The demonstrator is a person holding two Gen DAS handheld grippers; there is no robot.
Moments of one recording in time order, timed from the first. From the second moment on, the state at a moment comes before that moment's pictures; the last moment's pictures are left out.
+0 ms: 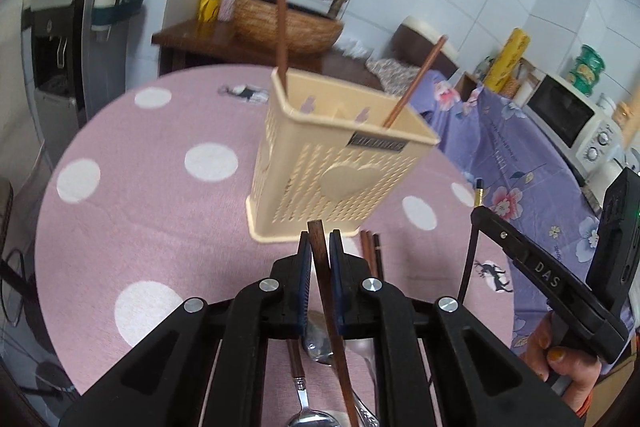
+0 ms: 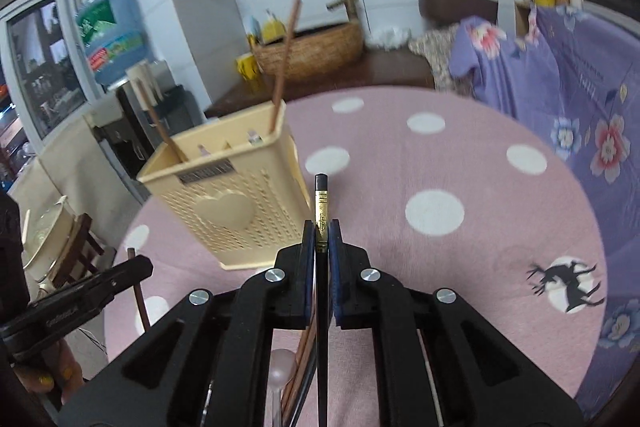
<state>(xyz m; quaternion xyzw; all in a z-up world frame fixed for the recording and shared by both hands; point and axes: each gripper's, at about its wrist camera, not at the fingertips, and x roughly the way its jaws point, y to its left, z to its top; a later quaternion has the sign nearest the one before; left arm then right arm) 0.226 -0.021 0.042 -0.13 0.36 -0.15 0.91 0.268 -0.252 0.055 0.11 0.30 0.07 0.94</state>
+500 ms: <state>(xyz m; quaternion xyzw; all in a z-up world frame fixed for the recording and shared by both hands) 0.200 -0.030 0.085 -0.09 0.30 -0.18 0.93 0.219 -0.263 0.105 0.10 0.27 0.11 0.95</state>
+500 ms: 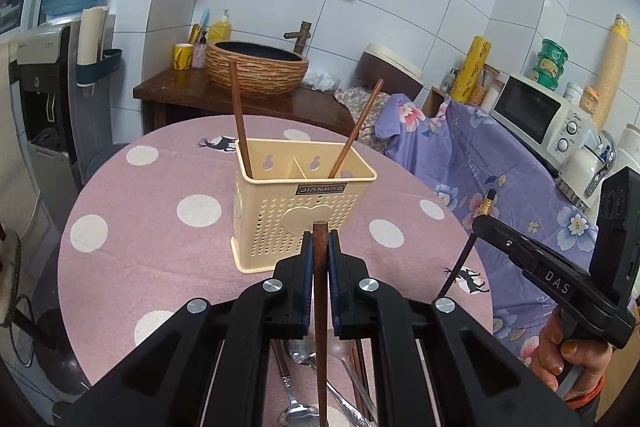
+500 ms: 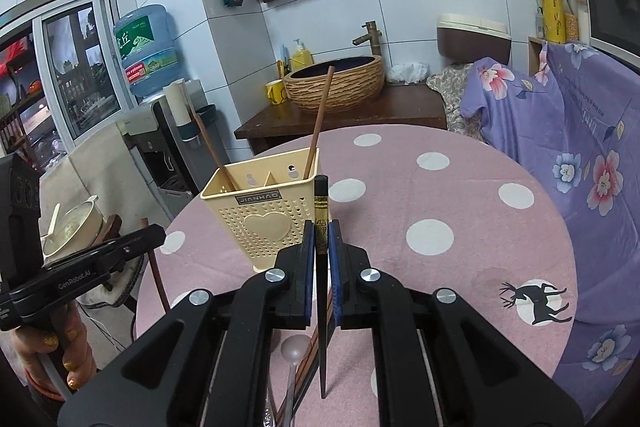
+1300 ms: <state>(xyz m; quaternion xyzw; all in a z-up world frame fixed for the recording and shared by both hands) 0.208 -0.016 0.120 -0.11 0.28 -0.20 0.93 0.232 -0.245 0.136 0.09 0.27 0.15 0.95</state>
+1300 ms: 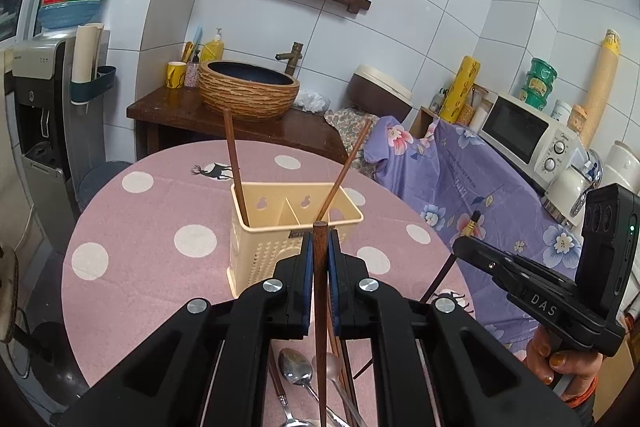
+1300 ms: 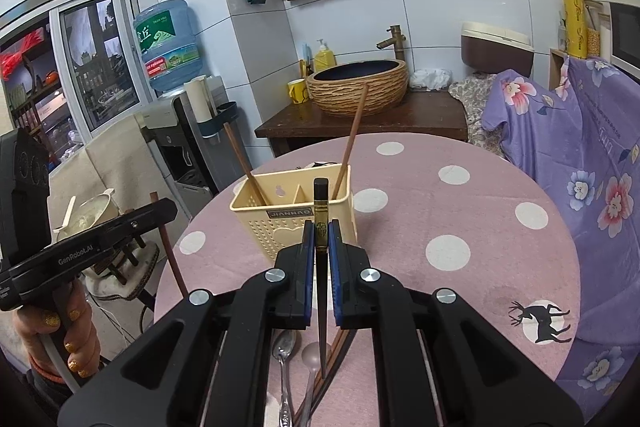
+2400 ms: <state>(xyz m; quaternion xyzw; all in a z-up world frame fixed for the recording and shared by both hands) 0.308 -0.013 0.147 -0.13 0.16 -0.05 0.98 0.354 -0.217 0.165 0.12 0.22 0.07 0.97</state>
